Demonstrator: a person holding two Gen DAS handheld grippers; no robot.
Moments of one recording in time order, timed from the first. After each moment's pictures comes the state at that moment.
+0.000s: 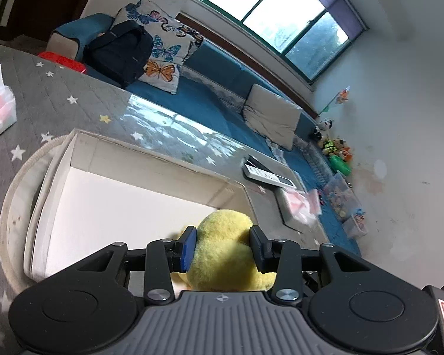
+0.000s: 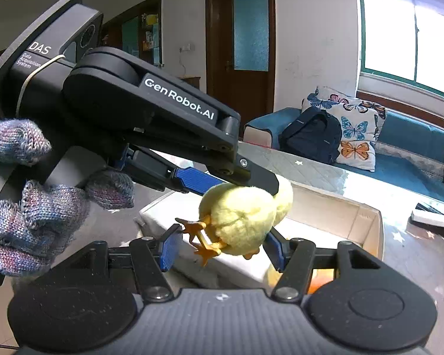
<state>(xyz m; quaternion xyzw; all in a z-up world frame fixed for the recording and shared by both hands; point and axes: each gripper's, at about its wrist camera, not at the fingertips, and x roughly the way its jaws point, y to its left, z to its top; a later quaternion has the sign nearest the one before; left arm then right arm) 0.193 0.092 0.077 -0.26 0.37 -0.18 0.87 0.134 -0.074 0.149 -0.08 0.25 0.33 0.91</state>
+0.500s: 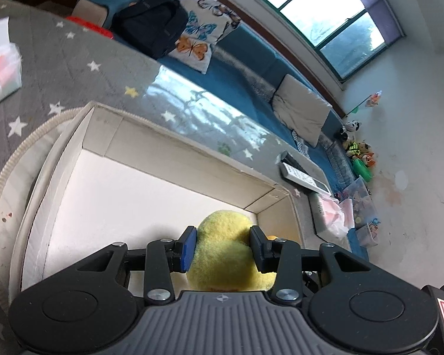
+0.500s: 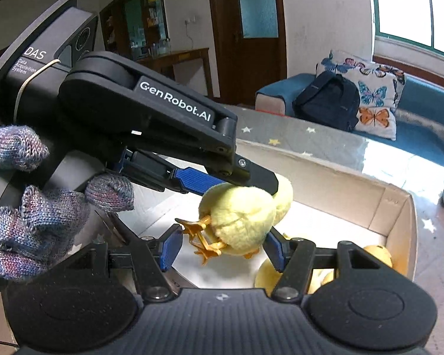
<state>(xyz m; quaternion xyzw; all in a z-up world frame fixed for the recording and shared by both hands) 0.246 0.104 0.027 -0.29 0.42 -0.14 0.85 0.209 -0.072 0.109 -0.07 0.32 0.35 0.87</state>
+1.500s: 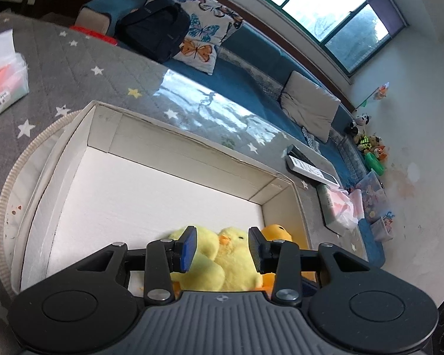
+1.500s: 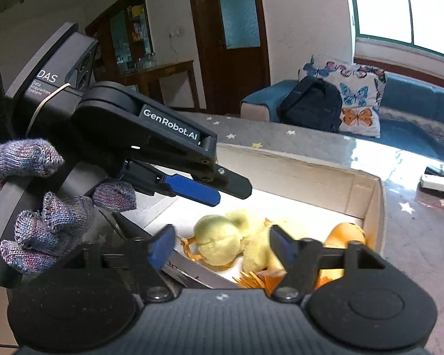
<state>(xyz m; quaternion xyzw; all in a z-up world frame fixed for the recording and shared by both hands) 0.227 0.086 0.037 -0.26 0.42 -0.12 0.86 0.181 -0.105 0.127 -0.04 0.31 0.33 0.89</state>
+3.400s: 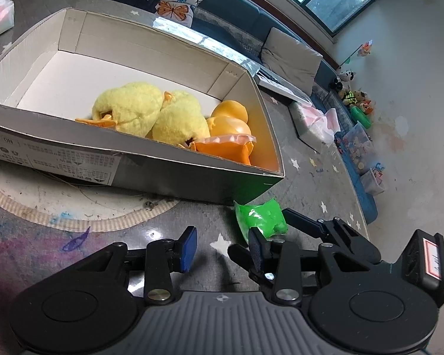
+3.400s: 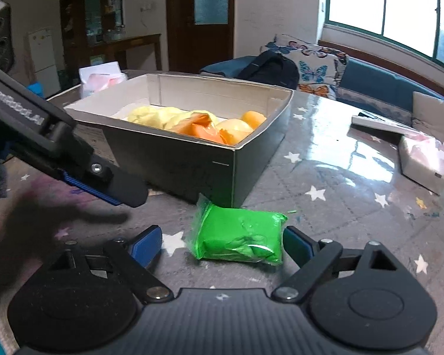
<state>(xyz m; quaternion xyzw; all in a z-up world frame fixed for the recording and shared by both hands) 0.133 0.013 0.002 -0.23 0.47 -0.17 0.84 0.125 -0.196 0.068 -0.09 0.34 0.25 0.90</state>
